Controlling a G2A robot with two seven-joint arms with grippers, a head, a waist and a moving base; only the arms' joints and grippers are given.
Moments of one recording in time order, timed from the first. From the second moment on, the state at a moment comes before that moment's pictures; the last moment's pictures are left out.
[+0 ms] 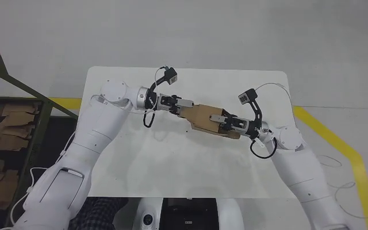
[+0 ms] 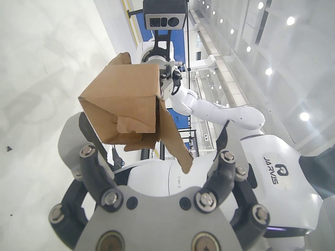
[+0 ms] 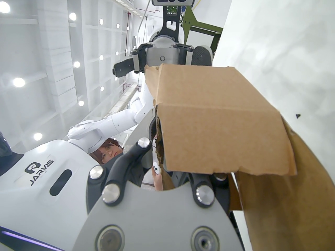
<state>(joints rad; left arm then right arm) 0.75 -1.16 -1.02 -1.17 -0.44 -0.25 -1.38 -1.13 -1.14 1.16 -1.39 0.52 -0.41 1.08</state>
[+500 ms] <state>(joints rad) 0.77 -1.16 -1.00 -1.17 -0.39 -0.21 -1.33 -1.16 -1.13 1.20 -1.43 0.56 -0.44 1.10</state>
